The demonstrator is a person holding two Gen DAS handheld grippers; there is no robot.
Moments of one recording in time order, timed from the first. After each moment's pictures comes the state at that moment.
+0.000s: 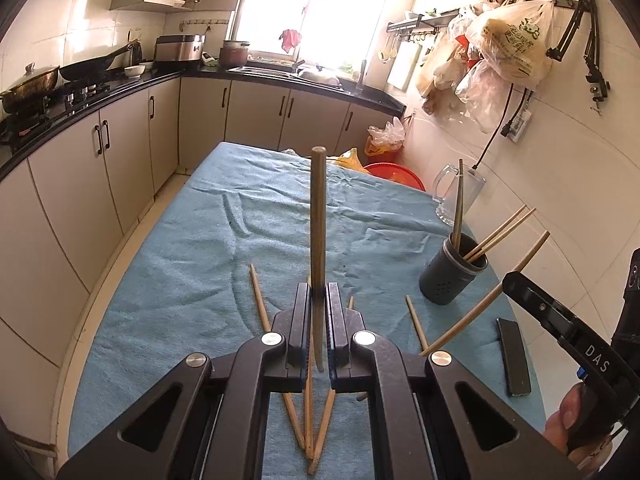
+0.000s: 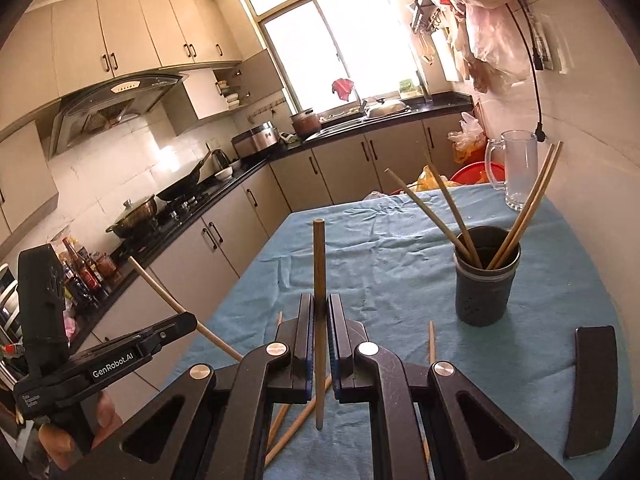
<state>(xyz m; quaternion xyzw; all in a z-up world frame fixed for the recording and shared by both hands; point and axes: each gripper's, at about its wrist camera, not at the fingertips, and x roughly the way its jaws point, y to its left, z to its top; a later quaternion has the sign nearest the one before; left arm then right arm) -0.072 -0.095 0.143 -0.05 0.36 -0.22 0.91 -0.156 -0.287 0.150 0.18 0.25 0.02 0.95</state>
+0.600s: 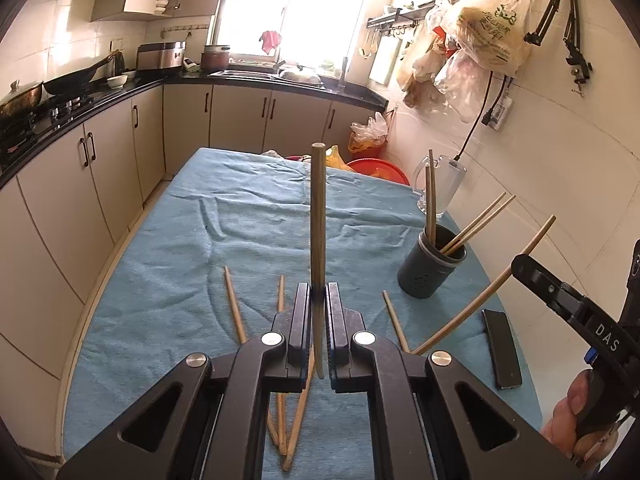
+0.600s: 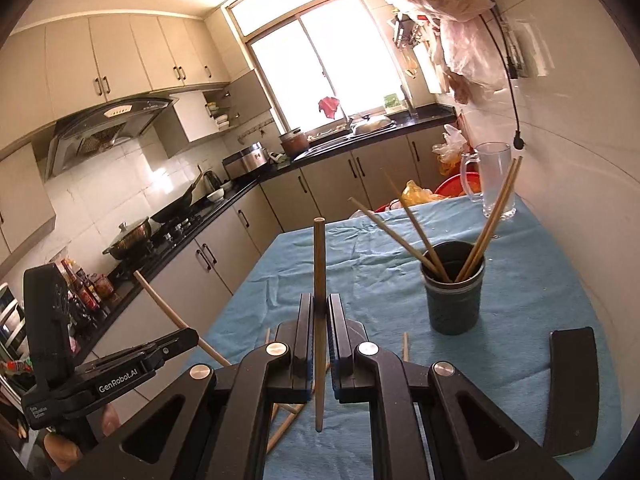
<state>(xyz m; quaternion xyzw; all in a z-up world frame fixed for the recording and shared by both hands) -0.086 -0.123 0.154 -0.03 0.35 -0.24 0.90 -0.182 -0.314 0.161 0.20 0.22 0.00 0.96</state>
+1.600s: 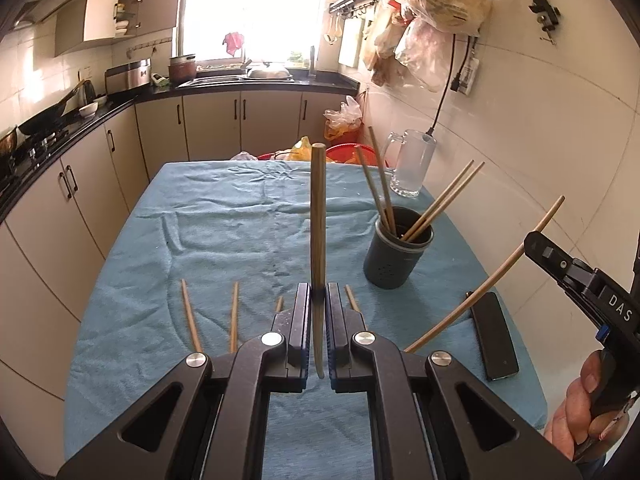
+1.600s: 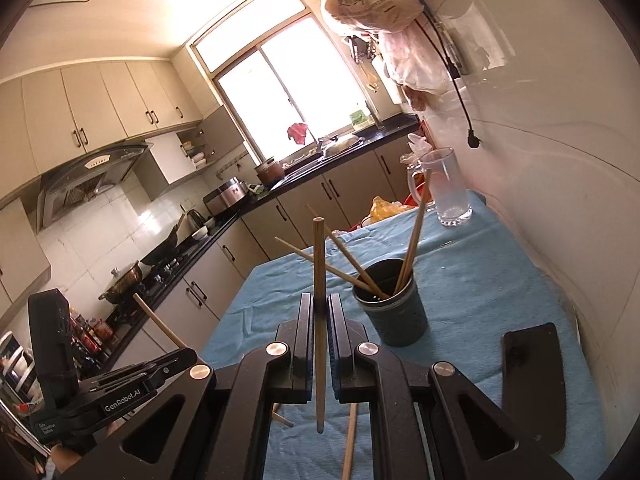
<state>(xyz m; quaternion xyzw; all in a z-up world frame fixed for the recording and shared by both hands) -0.100 -0.204 0.163 0.04 0.35 -0.26 0.90 -0.230 -0.385 0.156 0.26 0.17 -0.04 0.95</state>
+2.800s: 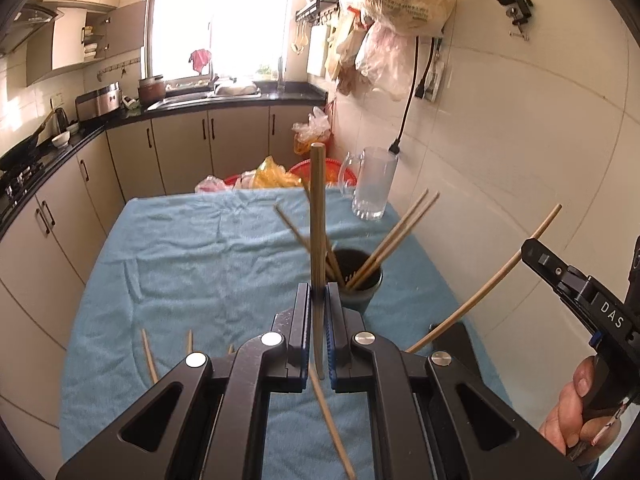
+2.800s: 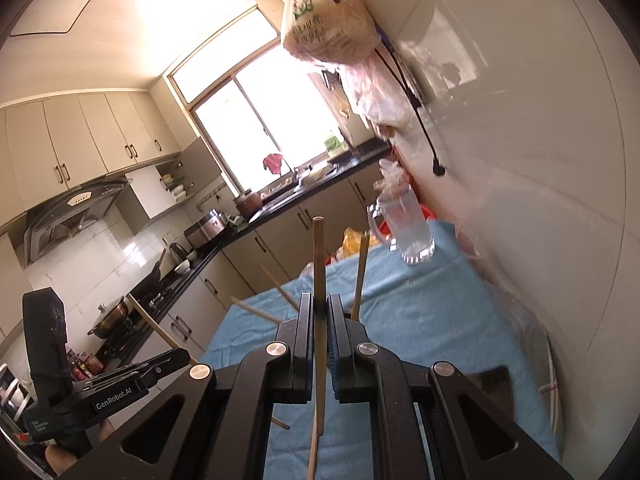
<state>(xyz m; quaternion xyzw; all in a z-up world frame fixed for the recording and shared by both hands) -0.087 -0.278 0.204 0.06 0.33 -0.30 0.89 -0.246 -0.446 0.188 0.27 0.14 -0.09 0.95</state>
